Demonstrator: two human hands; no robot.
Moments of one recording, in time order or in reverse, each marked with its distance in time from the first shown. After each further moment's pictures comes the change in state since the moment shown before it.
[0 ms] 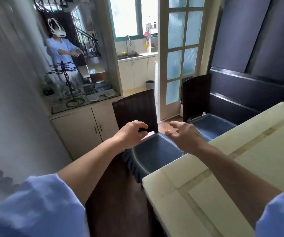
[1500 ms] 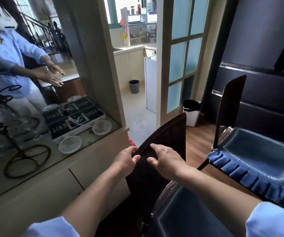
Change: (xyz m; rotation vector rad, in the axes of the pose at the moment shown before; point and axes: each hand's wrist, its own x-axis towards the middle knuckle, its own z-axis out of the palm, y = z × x) left_hand 0.522 -0.377 -0.013 -0.190 -0.202 -0.156; right_hand 0.554 -0.088 0.247 -0.078 -0.198 0.203
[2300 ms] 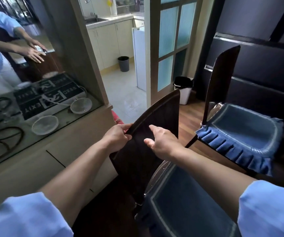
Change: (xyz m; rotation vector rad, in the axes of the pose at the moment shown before) left_hand 0.024 0.021 0.029 -0.085 -0.141 0.023; right_hand 0.007 0.062 0.012 0.065 0.018 0.096
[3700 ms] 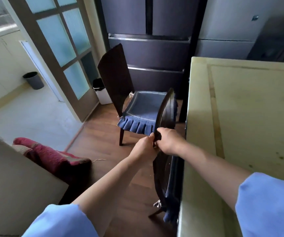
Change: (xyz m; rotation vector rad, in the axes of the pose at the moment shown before) left_hand -0.129 0.242 0.321 0.180 -0.374 0.541; right_hand -0.211 0.259 -0.118 0.109 0.237 0.549
